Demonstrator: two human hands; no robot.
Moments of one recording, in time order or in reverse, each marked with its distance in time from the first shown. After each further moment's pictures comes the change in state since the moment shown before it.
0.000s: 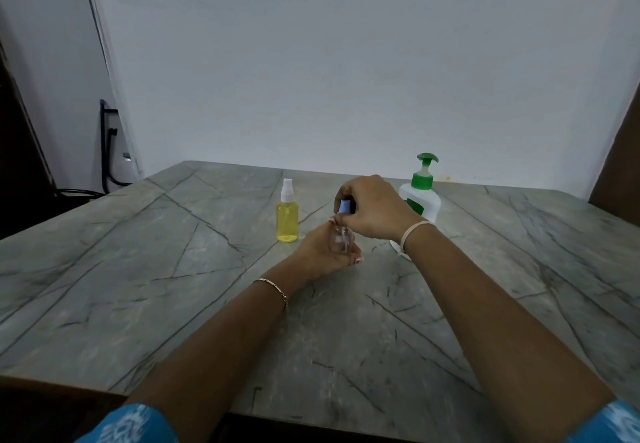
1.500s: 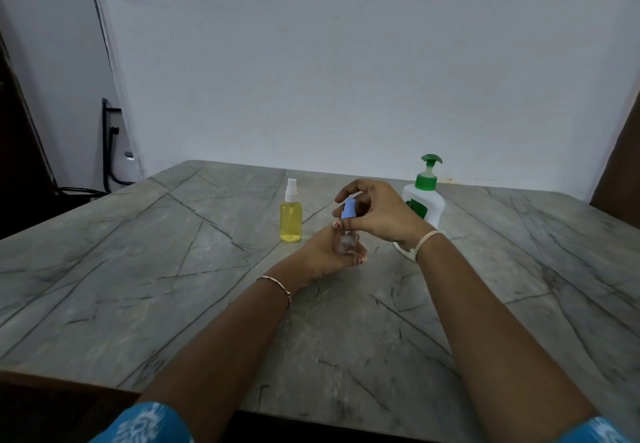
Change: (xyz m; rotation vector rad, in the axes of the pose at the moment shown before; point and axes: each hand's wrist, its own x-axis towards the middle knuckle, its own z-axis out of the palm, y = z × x) left_hand -0.002 0.002 -0.003 -0.024 -0.087 0.025; right_hand -0.006 0.023 0.018 0.661 -0.024 0.129
